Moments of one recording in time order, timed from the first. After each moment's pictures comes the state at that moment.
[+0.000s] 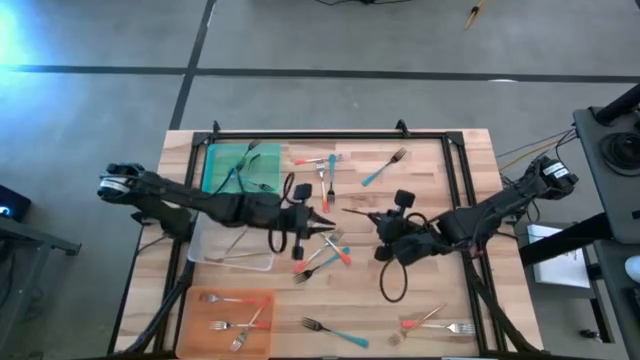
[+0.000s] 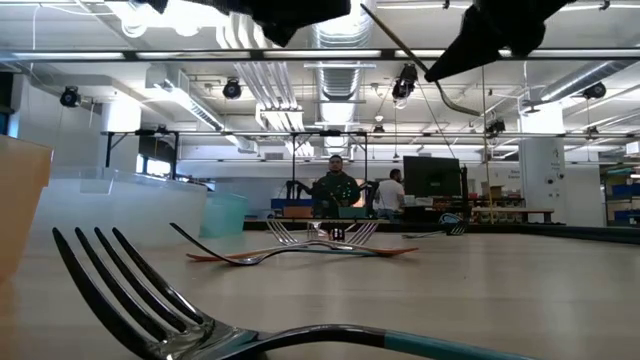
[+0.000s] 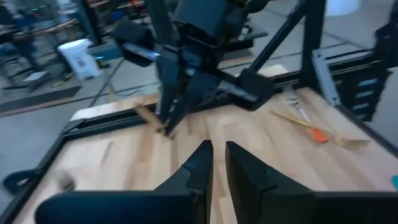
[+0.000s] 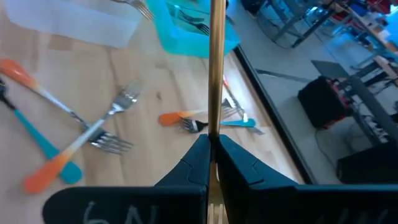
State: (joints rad) left arm -0.13 1.46 0.93 0.31 -0.07 0.18; right arm 0.41 1.31 0.91 -0.44 0.86 0.17
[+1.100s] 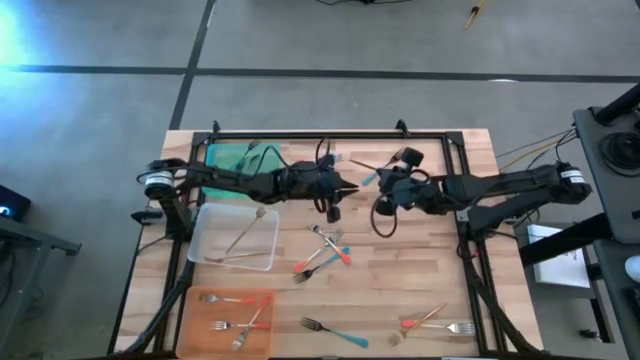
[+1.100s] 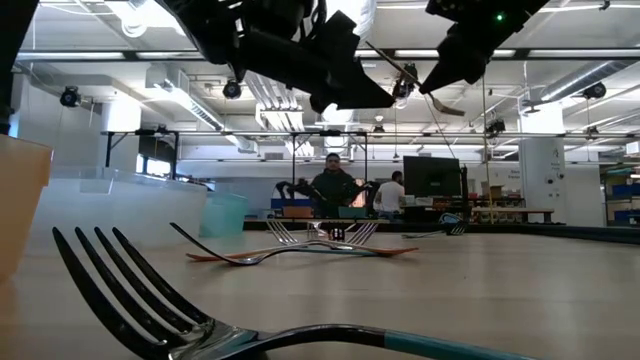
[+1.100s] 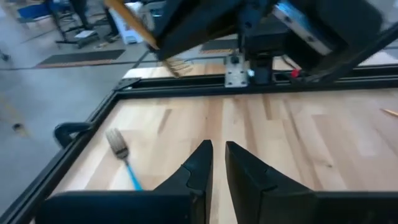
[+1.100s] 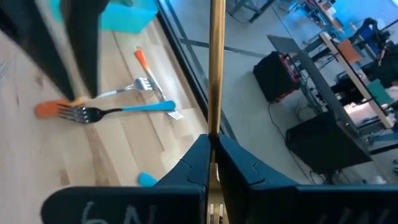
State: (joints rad) left arm 0.13 1.79 1.11 0.41 -0.01 0.12; right arm 0.04 1.17 0.91 -0.44 0.77 -0.13
